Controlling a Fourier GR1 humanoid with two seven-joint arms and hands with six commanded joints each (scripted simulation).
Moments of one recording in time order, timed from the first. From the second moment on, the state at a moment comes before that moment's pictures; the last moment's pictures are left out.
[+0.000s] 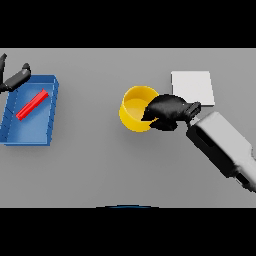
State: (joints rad) left arm -0.68 0.93 -0.69 -1.15 0.39 0.32 0.47; right arm -0.68 -0.45 0.60 -1.31 0.65 0.56 -0.13
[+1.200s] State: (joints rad) left arm -0.67 0.95 -0.67 -1.18 0.41 0.33 0.50; right arm -0.84 -0.57 0.49 -0.85 0.67 0.36 -0.14
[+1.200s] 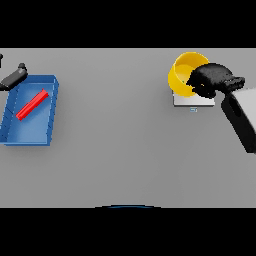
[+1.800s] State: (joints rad) left arm -0.69 0.95 -0.67 -1.16 0.41 0.32 0.52; right arm -0.88 -0.56 0.50 -0.67 0.68 0.30 -0.18
